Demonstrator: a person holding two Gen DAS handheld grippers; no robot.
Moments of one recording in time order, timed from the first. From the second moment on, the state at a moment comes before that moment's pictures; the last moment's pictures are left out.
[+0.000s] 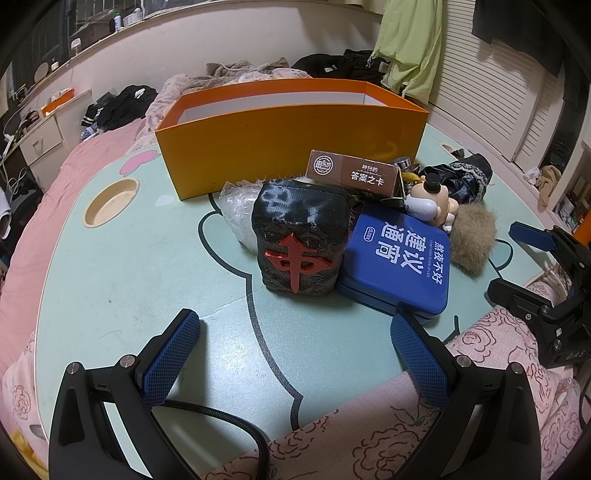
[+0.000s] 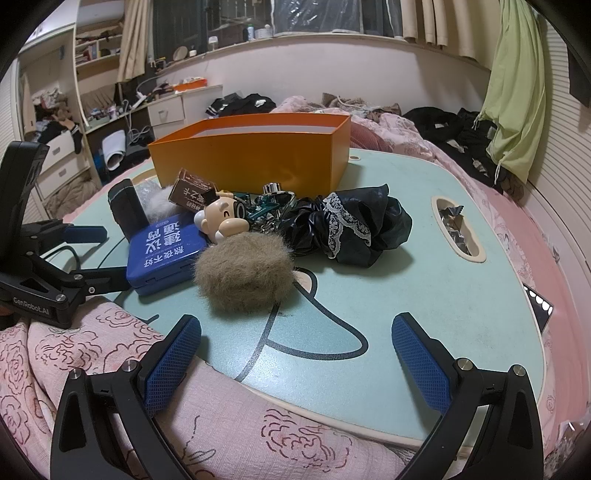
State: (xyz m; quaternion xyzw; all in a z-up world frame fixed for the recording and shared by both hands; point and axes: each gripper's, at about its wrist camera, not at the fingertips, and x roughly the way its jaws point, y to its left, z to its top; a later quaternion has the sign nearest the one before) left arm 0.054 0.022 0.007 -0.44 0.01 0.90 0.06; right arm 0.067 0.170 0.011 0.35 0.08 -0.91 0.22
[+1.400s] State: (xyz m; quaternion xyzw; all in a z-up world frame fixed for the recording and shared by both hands) left arm 0.074 -0.005 0.039 -0.37 -0.04 0.92 0.10; right arm 0.069 0.170 0.011 0.35 0.08 -0.91 0.22
